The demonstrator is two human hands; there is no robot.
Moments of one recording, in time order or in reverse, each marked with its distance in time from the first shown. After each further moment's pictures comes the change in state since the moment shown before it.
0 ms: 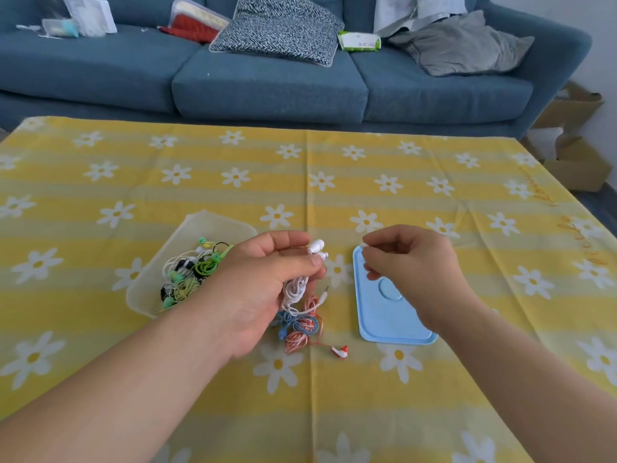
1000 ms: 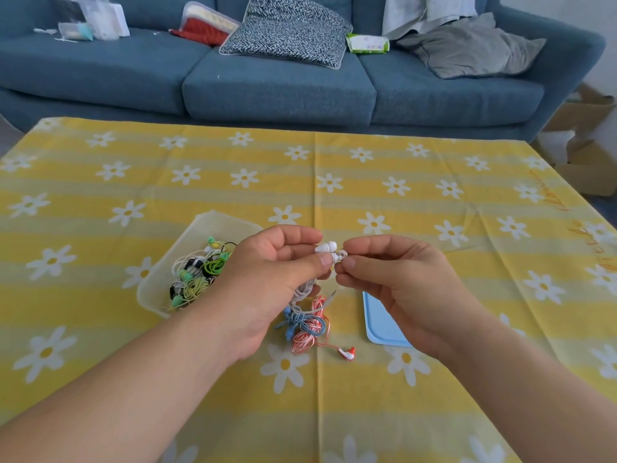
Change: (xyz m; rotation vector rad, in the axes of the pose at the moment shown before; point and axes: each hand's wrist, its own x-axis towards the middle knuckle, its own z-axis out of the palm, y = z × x) left_hand -0.003 0.000 -0.004 0.223 -0.006 0.133; right_hand -0.027 -0.016 0.017 0.569 -0.286 0.142
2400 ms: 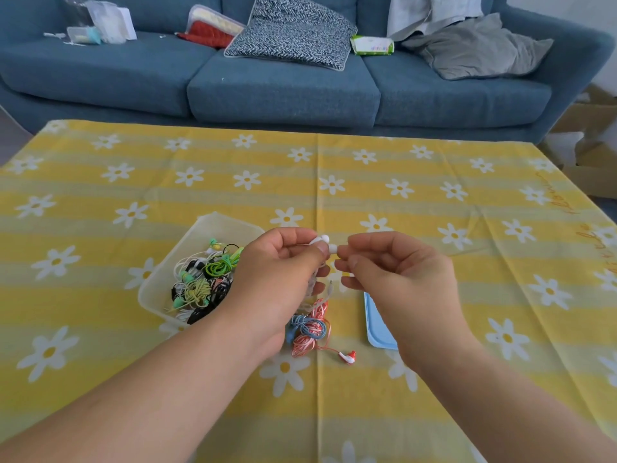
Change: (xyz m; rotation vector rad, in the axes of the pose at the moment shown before) left_hand 0.008 -0.007 0.019 -0.075 0.193 0.023; right_hand -0.008 0.010 0.014 -0.288 0.215 -0.261
